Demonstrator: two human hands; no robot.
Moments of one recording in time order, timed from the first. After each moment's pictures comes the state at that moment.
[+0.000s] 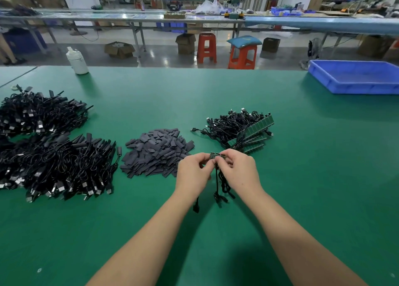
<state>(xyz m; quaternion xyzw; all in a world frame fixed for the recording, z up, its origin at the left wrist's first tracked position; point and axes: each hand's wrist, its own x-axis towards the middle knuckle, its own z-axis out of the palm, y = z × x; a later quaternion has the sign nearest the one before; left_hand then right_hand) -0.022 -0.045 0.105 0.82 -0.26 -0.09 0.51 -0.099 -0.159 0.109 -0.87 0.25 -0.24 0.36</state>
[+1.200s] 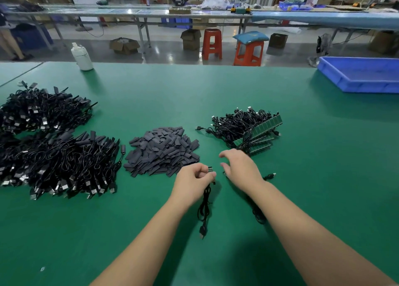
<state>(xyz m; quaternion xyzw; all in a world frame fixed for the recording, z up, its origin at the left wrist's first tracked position) -0.008 -0.029 0.068 0.79 -0.21 -0.20 0.55 -0.064 -0.199 0.068 -0.97 0.17 -0.09 0.15</state>
